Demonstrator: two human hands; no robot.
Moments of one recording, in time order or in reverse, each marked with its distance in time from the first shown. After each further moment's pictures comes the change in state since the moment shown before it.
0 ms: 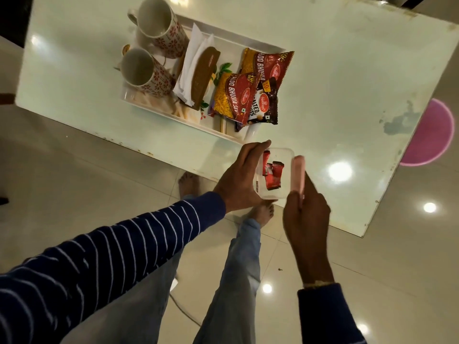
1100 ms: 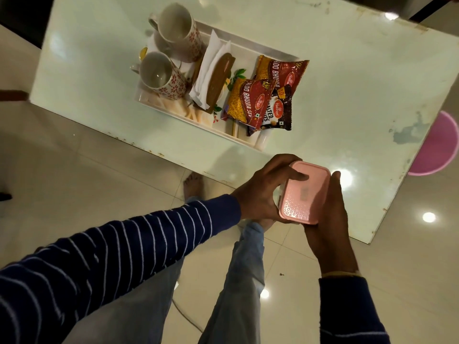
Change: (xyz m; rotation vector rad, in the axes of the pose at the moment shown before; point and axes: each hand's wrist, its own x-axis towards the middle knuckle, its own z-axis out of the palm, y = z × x) left_hand -0.003 0.027 -0.014 -0.254 -0.126 0.255; right_hand 0.016 -0.017 -0.008 0.888 -0.094 0.616
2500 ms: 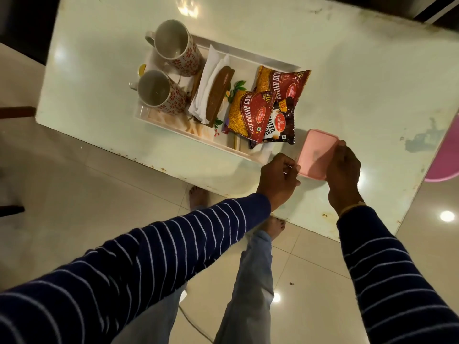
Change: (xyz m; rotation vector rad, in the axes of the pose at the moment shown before) left_hand 0.064 -0.025 0.025 -0.330 0.369 -0.701; right_hand 0.135 -0.040 0.017 -0.472 0.237 -0.292
